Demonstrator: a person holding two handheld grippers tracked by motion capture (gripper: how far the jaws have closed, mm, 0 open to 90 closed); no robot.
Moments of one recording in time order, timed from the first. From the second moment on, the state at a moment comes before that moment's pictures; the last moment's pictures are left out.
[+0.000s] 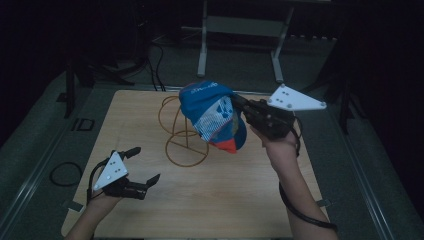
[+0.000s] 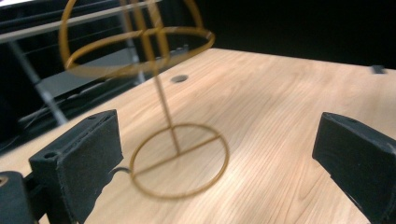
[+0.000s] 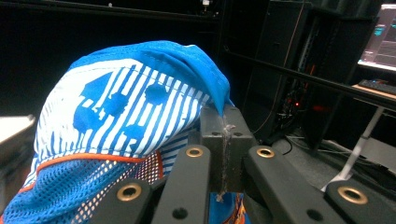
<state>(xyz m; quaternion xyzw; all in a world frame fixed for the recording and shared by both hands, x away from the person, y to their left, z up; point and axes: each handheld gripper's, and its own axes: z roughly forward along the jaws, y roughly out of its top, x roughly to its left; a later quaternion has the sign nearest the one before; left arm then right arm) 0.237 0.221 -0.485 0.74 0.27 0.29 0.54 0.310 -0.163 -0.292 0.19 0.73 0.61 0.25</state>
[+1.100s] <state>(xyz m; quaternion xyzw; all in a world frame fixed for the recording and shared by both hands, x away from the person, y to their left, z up) 0.217 0.247 -0.560 0.71 0.35 0.27 0.55 0.407 -0.015 -0.337 0.22 0.81 0.51 0.18</state>
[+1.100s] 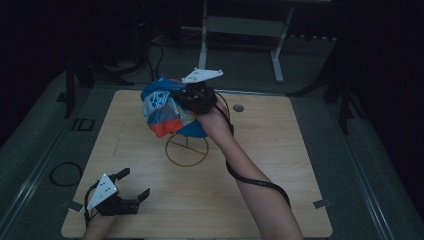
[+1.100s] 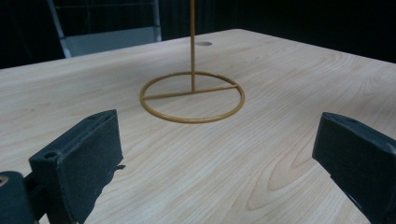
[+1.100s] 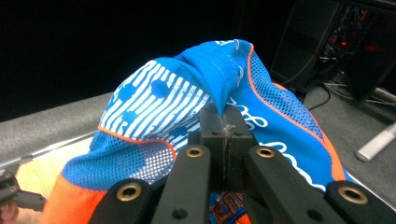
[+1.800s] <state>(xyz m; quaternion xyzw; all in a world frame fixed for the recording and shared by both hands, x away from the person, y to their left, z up) 0.218 0.248 -0.563 0.71 0.35 0.26 0.55 0.411 -0.053 -0.356 0.25 0.79 0.53 0.16</state>
